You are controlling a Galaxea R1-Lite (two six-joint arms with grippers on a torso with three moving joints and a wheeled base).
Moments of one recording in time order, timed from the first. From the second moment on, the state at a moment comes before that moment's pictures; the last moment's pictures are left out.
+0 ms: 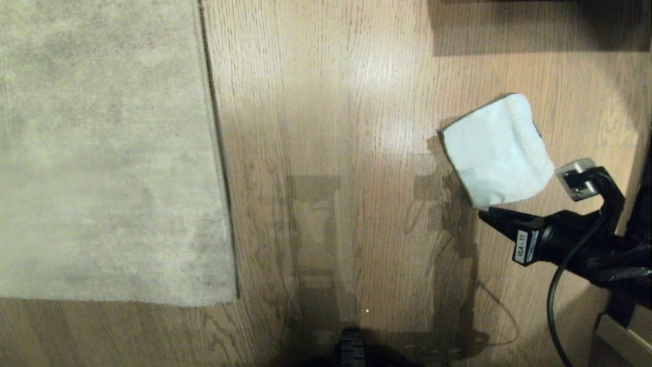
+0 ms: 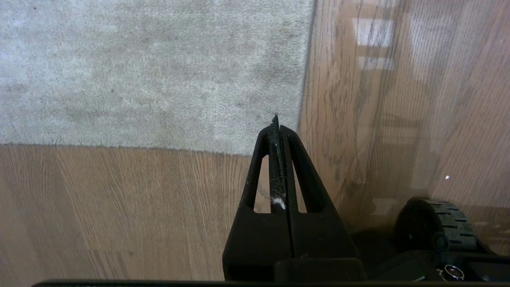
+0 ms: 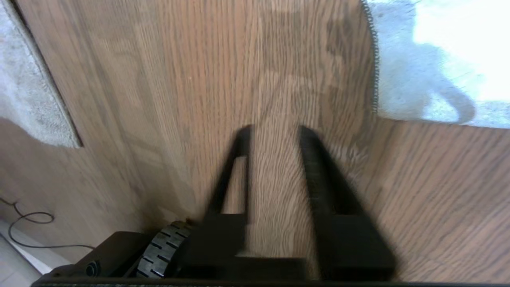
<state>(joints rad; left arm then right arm) 0.00 0.00 0.00 0.00 0.02 -0.07 0.27 1.45 -0.43 -0.84 0.16 0.05</state>
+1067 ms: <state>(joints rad) 0.00 0.00 0.00 0.00 0.02 -0.07 0.28 1.64 -0.60 -1.09 0.21 0.05</state>
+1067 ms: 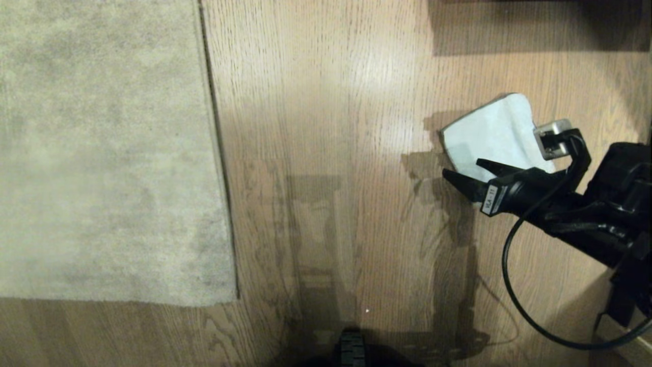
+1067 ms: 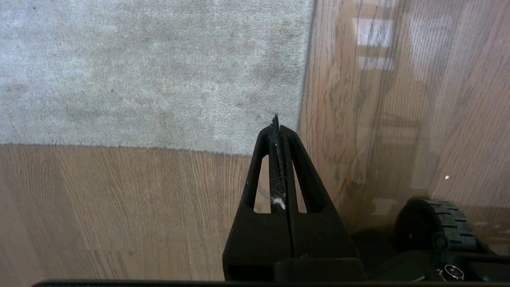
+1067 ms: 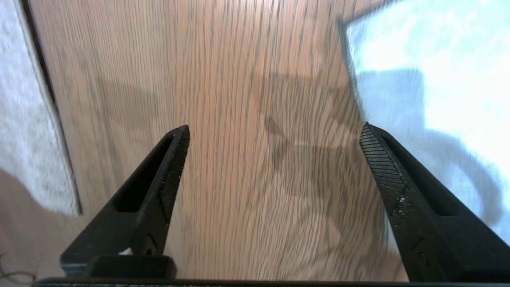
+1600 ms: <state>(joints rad) 0.00 0.00 0.00 0.00 0.02 -0.06 0.25 1.72 -0.73 -1.11 0.21 0.05</state>
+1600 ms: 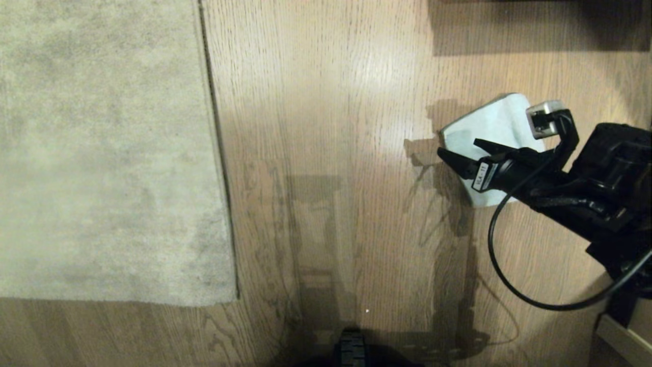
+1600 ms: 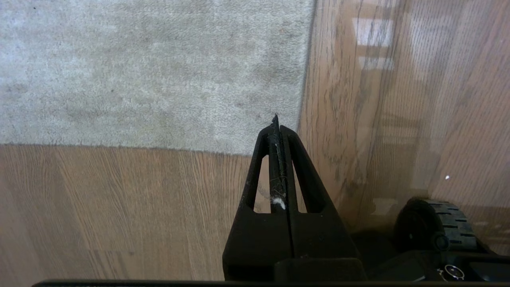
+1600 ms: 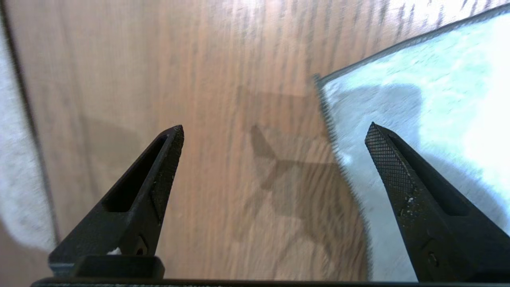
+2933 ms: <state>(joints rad) 0.00 0.00 0.00 0.00 0.02 -0.06 -0.01 1.83 -0.83 -1.14 0.40 -0.07</state>
